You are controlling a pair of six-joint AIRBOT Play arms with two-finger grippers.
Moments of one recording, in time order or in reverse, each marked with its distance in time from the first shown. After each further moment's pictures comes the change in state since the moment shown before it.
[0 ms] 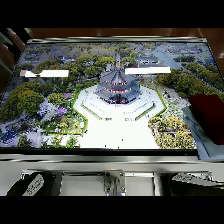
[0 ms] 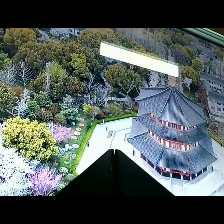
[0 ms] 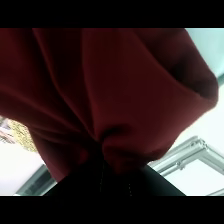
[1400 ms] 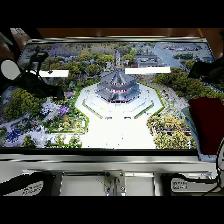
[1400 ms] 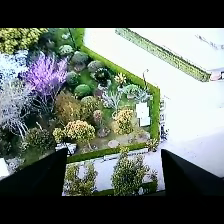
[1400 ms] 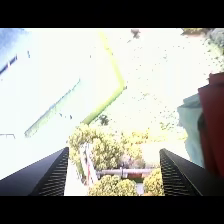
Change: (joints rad) left arm -0.570 -0.405 0.018 0.490 -0.231 -0.081; right arm 0.846 -0.037 0.444 -0.015 -0.150 0.038
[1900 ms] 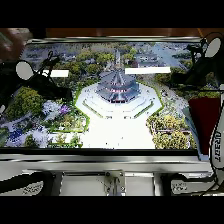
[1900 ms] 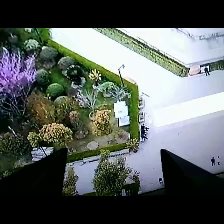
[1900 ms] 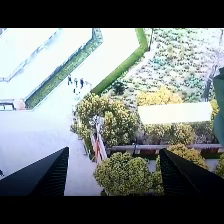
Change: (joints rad) left arm -0.024 -0.050 0.001 -0.082 0.030 -0.015; right arm 0.131 -0.037 -0.078 -0.058 0.033 0.087
